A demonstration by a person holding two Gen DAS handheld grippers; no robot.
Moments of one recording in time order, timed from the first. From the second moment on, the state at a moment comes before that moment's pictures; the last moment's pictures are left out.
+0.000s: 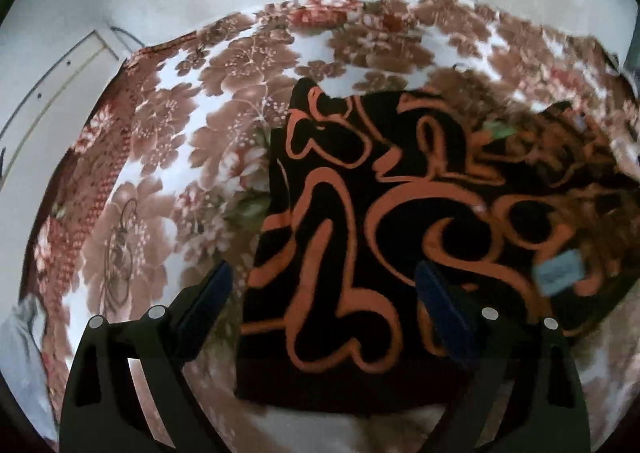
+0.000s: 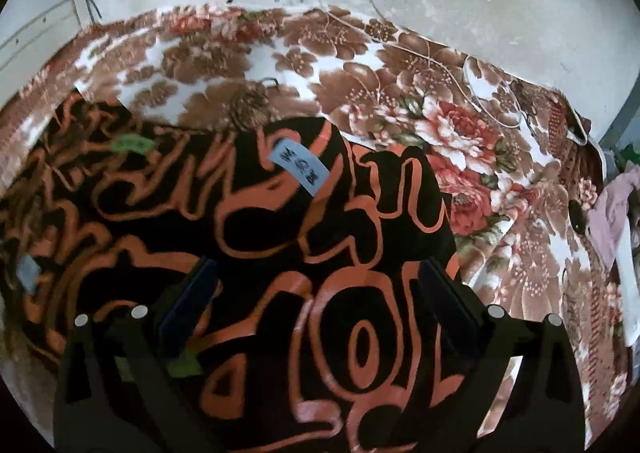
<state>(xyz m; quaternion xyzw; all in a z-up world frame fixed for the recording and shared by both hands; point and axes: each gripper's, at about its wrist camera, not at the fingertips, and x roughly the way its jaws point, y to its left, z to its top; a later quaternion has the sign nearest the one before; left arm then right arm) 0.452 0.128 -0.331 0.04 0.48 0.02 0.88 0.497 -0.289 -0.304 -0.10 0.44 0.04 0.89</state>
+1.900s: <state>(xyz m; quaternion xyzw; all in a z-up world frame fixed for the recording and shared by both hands) 0.426 0.176 -0.466 -0.37 0.37 -0.03 0.85 0.475 -0.211 -0.310 -0.11 0.51 -0.02 0.85</state>
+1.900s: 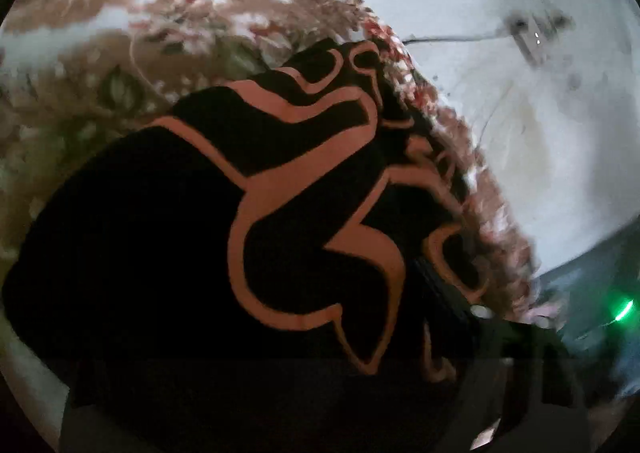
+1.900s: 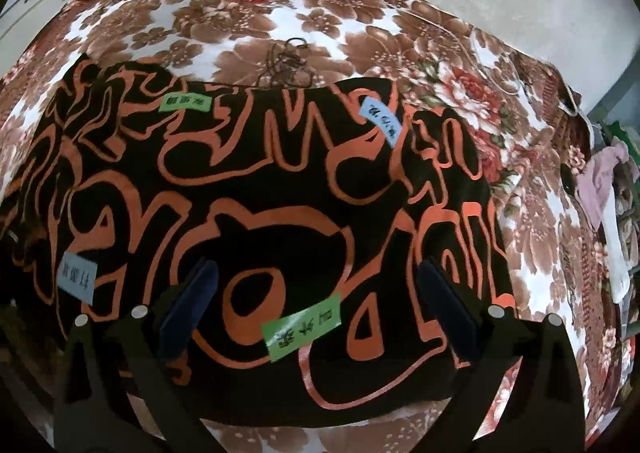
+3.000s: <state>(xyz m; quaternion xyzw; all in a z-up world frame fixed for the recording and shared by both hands) 0.453 0.031 -0.268 -0.17 0.35 -0.04 0.92 0.457 -0.207 -0.369 -0.11 0.52 0.07 0.84</state>
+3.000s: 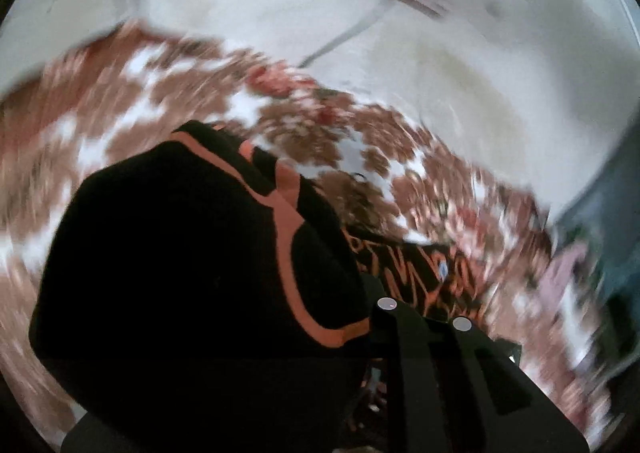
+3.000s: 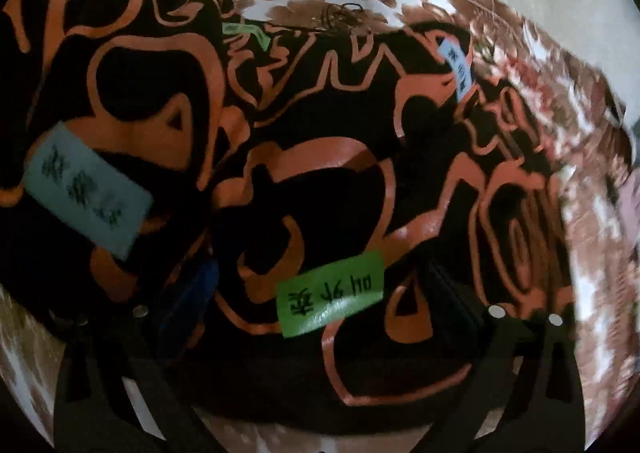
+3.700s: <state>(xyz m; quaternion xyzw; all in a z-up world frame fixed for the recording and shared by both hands) 0.406 -0.351 -0.399 0.46 0.35 -0.10 0.81 0.411 -0.617 -0.303 0.18 0.53 -0.01 0.83</state>
